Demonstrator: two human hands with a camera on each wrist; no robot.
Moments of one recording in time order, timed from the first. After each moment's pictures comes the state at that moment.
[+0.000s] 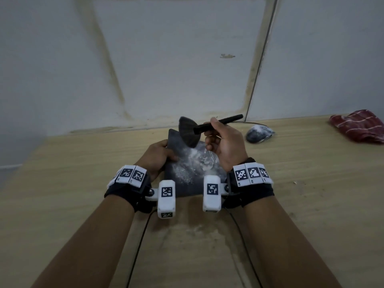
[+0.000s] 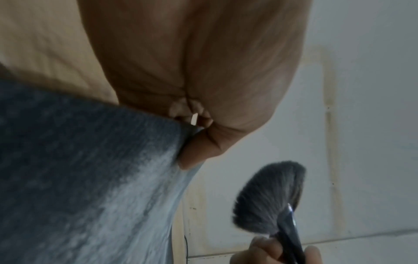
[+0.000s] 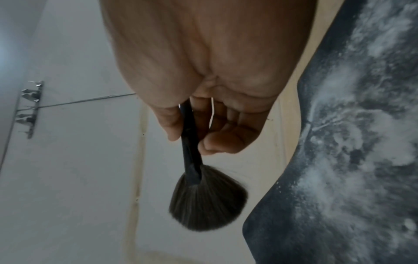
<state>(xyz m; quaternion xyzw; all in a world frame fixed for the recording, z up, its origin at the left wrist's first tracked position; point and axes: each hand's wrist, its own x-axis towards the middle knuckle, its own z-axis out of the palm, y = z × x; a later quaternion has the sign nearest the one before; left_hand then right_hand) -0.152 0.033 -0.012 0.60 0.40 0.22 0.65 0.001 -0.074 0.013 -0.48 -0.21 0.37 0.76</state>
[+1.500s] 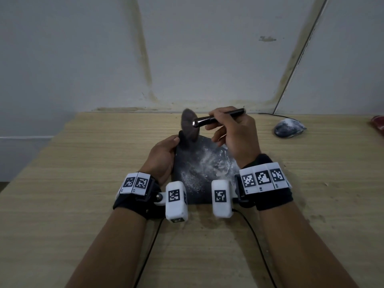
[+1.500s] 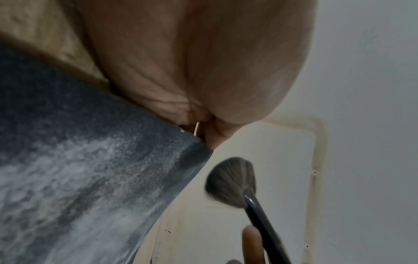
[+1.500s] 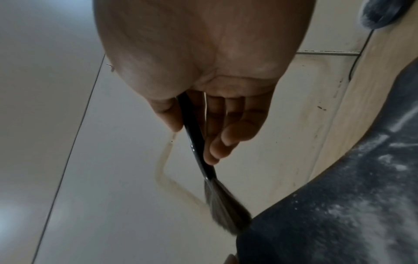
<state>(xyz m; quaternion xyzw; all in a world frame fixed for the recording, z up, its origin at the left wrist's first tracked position) -0.132 0.002 -0.008 0.48 0.29 0.28 0.78 0.005 -0.108 0.047 -0.60 -0.35 0.21 0.69</state>
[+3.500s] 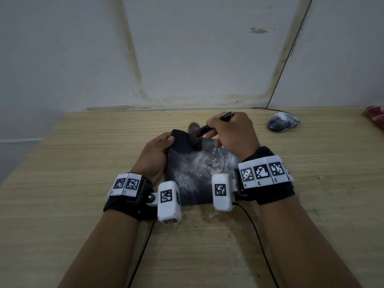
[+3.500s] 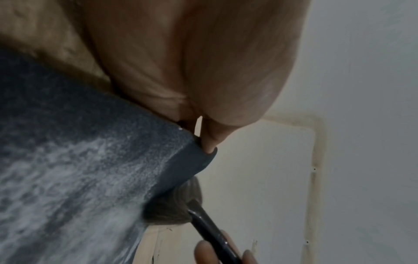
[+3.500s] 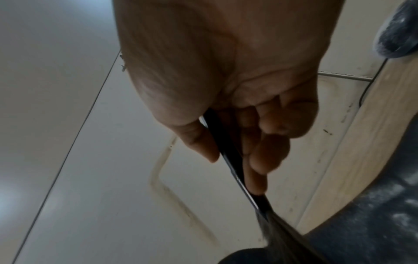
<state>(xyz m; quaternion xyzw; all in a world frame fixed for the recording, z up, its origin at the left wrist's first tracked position) -0.157 0.025 0.001 0.50 0.28 0.34 0.75 -0.006 -0.087 0.075 -0.74 -0.34 0.20 0.55</state>
